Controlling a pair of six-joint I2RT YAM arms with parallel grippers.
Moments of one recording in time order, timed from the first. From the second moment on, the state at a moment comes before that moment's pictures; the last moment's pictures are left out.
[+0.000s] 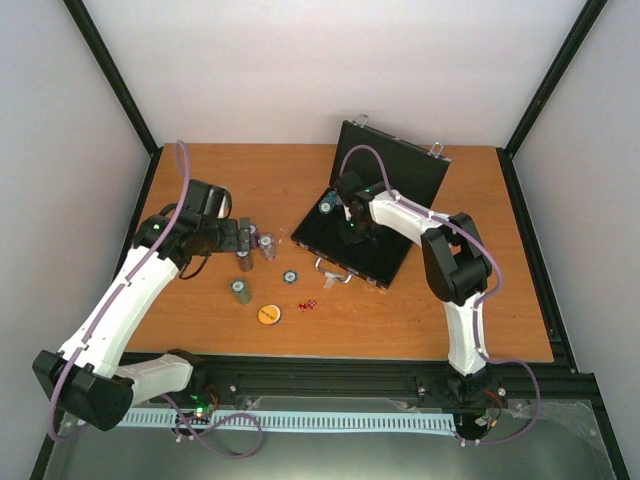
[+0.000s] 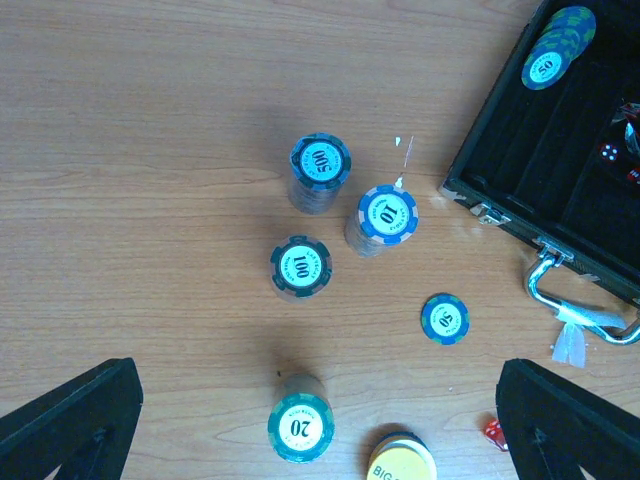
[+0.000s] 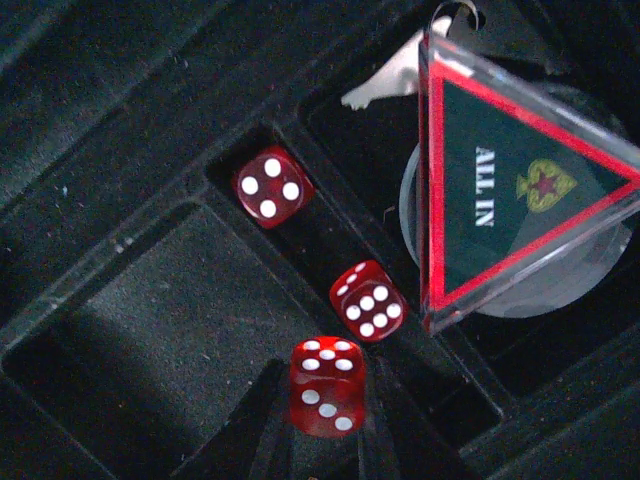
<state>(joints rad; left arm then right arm) -0.38 1.15 1.22 -1.03 -0.16 -0.38 0.56 2.08 1.59 -0.83 0.05 0.17</state>
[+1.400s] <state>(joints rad) -0.38 1.19 1.22 -1.02 -0.15 -0.39 0.56 2.19 1.73 -0.84 0.11 0.12</state>
